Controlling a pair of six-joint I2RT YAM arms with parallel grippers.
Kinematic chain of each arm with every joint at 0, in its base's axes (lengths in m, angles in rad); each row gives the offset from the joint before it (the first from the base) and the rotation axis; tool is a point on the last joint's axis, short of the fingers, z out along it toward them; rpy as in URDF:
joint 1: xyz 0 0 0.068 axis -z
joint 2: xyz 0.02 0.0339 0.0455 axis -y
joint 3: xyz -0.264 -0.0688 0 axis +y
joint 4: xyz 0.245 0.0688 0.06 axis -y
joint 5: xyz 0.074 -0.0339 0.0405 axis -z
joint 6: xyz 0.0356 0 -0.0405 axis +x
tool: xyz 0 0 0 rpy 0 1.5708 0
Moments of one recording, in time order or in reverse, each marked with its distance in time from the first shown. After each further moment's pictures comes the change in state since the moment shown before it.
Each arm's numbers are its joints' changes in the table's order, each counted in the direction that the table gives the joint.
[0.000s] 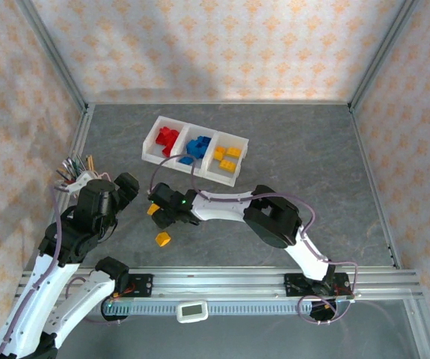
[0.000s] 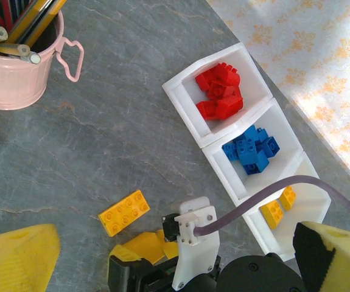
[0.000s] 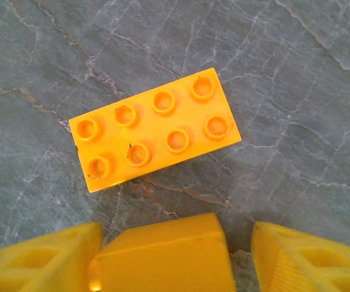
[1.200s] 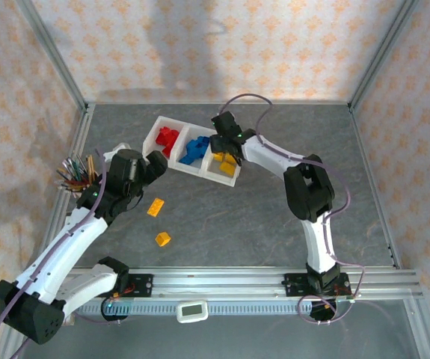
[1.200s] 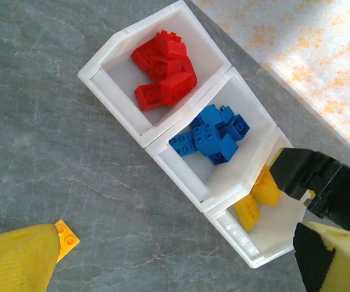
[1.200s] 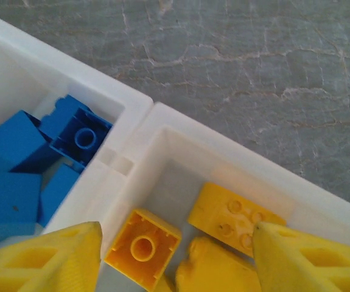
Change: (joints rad) left arm -0.002 -0.352 0.000 0.391 0.133 0.133; right arm 0.540 0.105 -0.094 -0.072 0.137 0.027
